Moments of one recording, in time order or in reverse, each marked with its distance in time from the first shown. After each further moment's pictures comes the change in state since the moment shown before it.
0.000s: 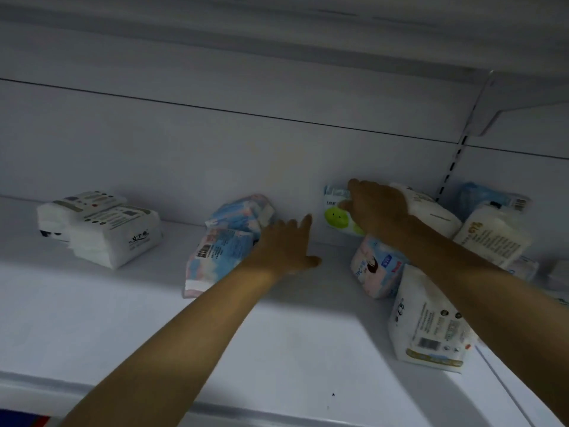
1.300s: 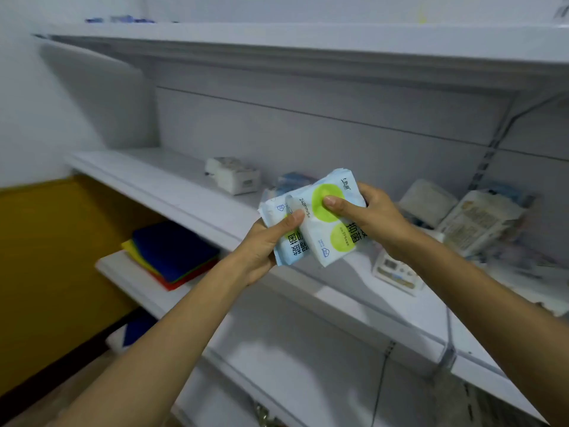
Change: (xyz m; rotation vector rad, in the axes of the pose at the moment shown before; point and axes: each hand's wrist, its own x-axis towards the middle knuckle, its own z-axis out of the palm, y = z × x) left_hand -0.261 0.114 -0.037 -1.828 0.447 -0.168; right_hand -0.214 -0.010 -0.108 1.518 -0.384 -0.295
